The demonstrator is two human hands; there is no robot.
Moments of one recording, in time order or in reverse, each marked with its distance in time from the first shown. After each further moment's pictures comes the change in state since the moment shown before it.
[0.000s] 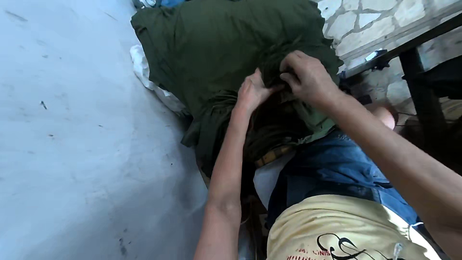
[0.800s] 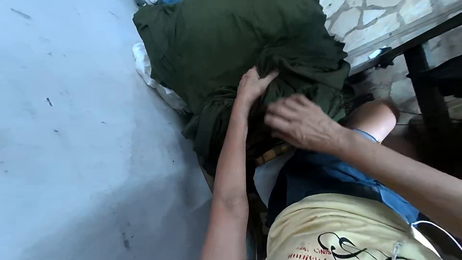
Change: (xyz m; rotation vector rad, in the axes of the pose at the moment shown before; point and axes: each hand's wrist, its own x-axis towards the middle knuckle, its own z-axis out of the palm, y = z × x) left_hand 0.007 -0.001 0.002 -0.168 0.005 -0.173; right_hand -0.072 -0.016 0.032 -0.314 -0.058 -0.432
